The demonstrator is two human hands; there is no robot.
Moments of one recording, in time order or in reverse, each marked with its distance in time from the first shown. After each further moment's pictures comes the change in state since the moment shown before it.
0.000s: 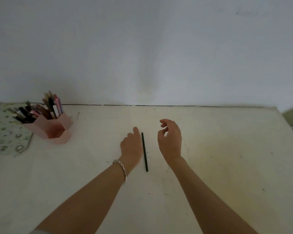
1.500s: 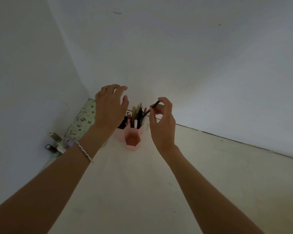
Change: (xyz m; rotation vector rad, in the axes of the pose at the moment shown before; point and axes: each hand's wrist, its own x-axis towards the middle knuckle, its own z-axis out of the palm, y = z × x) left_hand 0.038 -0.259 -0.215 -0.042 0.801 0.021; right_hand 0.006 -0.233 0.173 0.424 -0.203 -0.354
